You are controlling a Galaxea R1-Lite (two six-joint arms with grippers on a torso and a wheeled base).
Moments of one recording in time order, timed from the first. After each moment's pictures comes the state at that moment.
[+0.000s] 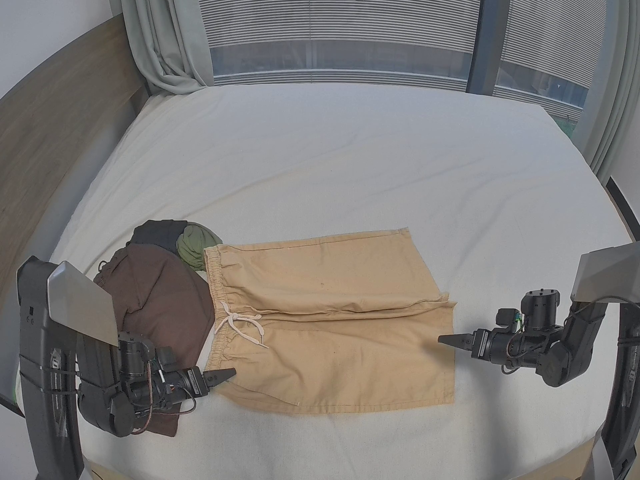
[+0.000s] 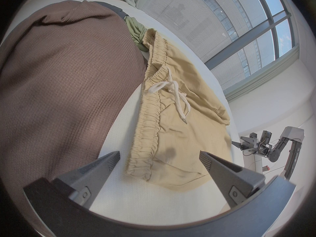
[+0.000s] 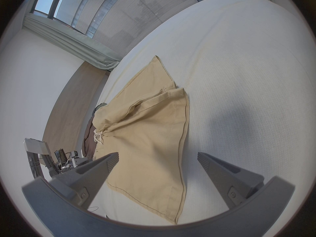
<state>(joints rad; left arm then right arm) -0.10 2.47 -0.28 -1.55 -0.45 -0.43 0.09 2.32 -0.48 -1.21 0.53 0.42</state>
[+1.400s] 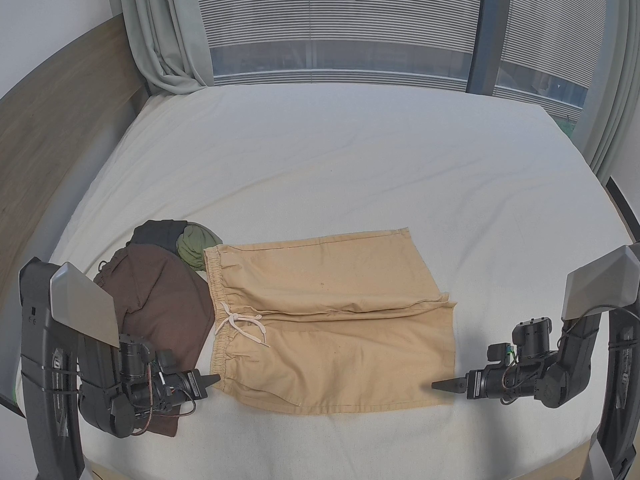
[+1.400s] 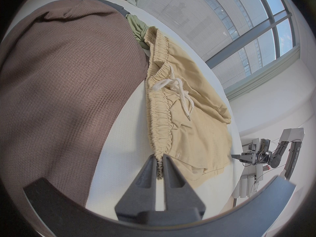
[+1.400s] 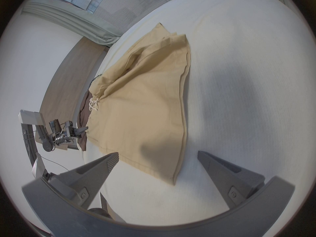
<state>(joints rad) -0.09 2.49 -0.27 -1.55 -0.45 -0.42 0.14 2.38 -0.34 -1.19 0.53 0.26</state>
